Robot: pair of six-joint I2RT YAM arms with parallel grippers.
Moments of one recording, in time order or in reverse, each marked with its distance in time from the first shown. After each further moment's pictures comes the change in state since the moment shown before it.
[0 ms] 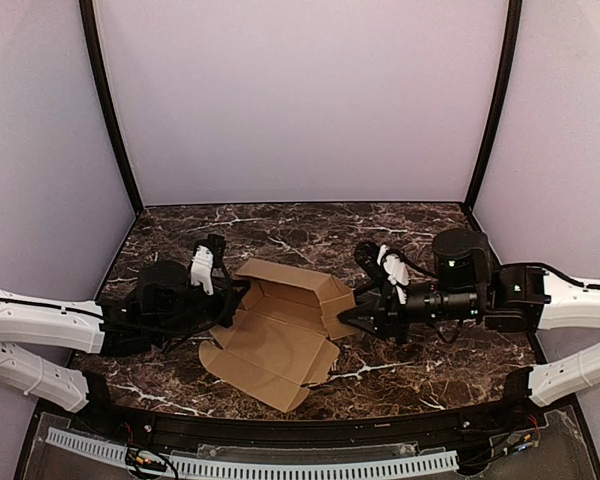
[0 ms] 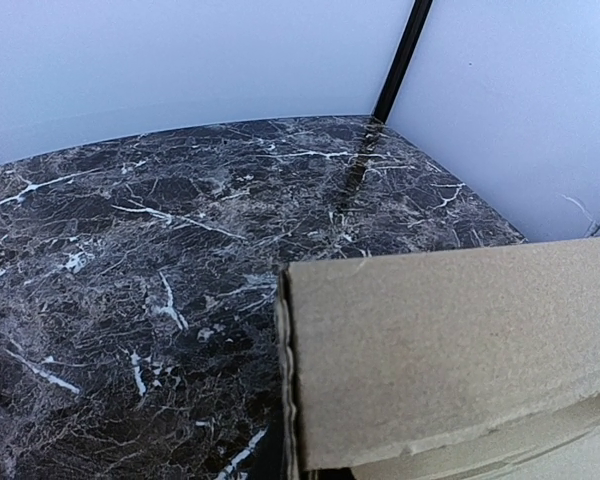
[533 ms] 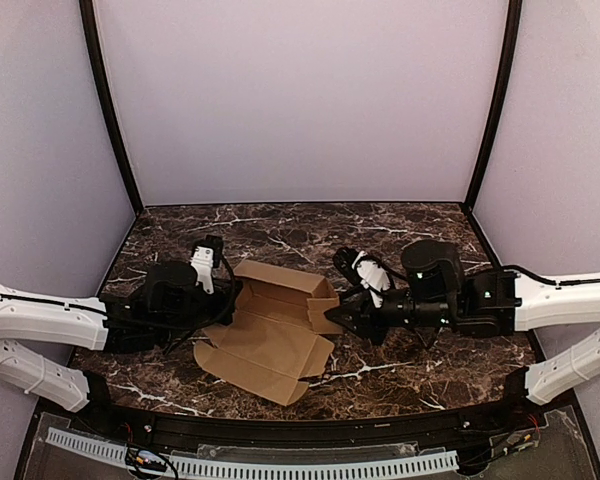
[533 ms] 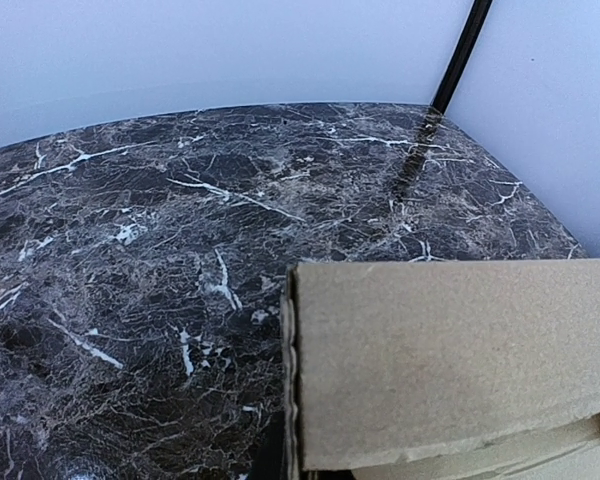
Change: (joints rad) left arm 0.000 0.034 0.032 -0.097 -0.112 -0.055; right arm 0.041 0.146 0.007 0.080 0.154 0.051
